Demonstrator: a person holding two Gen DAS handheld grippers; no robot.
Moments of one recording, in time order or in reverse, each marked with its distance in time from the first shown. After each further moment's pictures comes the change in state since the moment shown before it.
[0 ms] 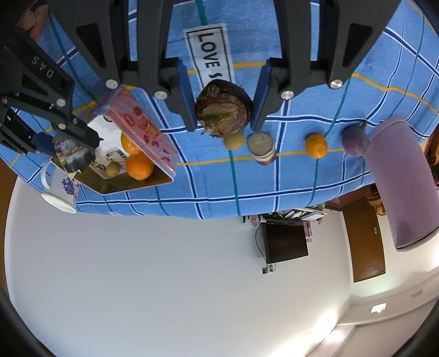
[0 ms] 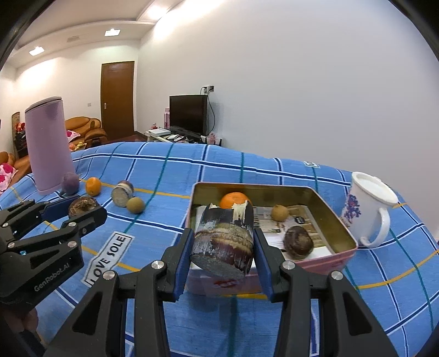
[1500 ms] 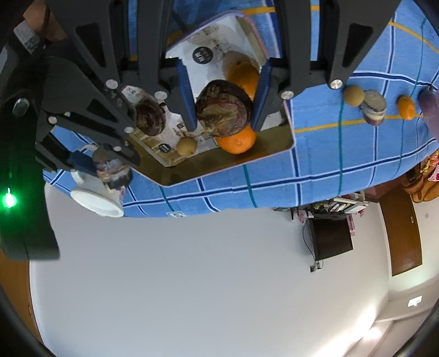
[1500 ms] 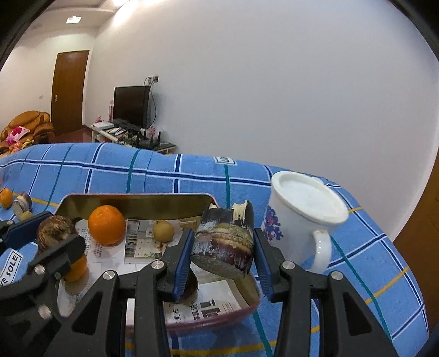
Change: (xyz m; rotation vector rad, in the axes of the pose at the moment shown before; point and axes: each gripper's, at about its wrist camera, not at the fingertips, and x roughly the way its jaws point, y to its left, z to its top) left arm 0.060 -0.120 0.040 0.075 0.036 -0.180; right arm 0.054 -0.103 0.022 0.021 0.059 -0.279
